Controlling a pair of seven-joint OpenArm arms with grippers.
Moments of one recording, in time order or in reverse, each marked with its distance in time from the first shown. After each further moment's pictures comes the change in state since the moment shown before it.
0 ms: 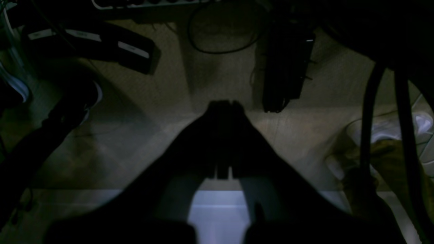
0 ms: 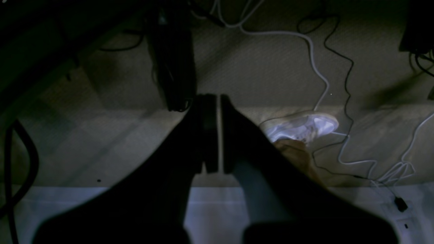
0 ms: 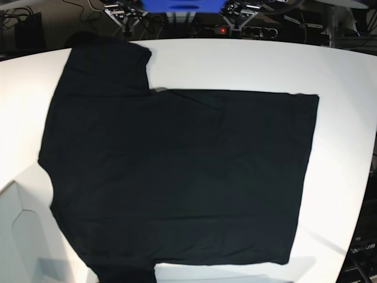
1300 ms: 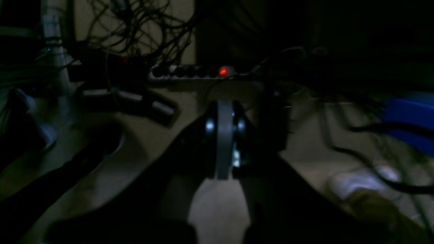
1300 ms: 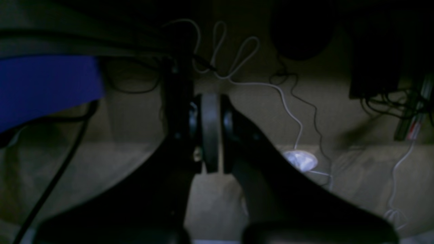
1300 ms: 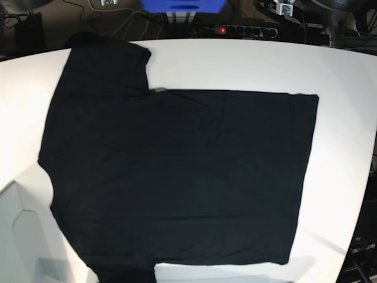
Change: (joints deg) left arm 52.6 -20.2 -1.4 81.4 -21.7 -0.2 1.0; right arm -53.6 4.5 -0.1 80.5 0.2 0.9 -5.0
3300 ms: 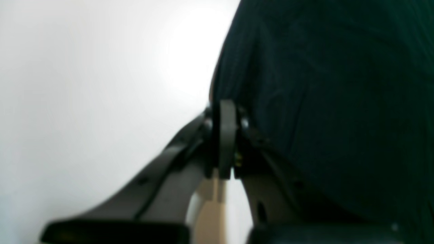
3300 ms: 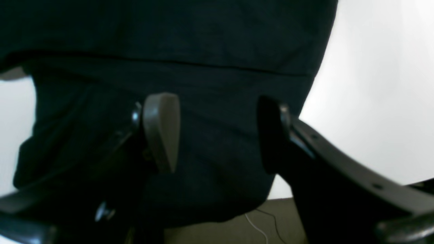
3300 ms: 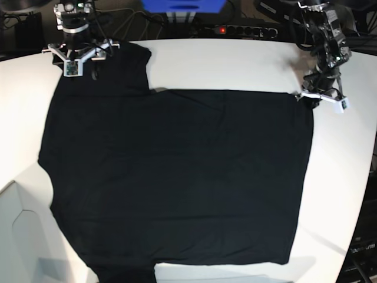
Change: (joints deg) left arm -38.0 7.0 -30.8 -1.2 -13.7 -7.6 32.5; right arm 14.1 1.2 8.7 26.0 0.0 0.2 -12.9
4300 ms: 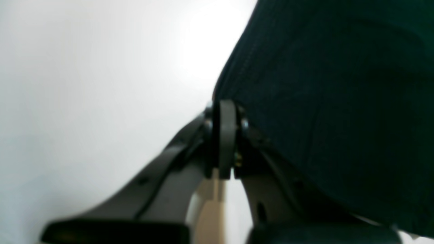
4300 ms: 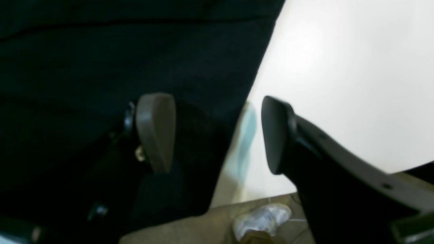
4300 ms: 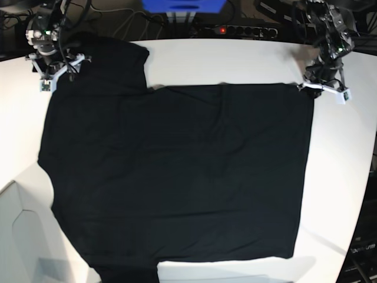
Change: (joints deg) left arm 4.0 0.3 -2.9 3.7 0.2 -0.2 2.6; right arm 14.6 -0.3 18.7 -11.8 8.8 15.9 -21.5
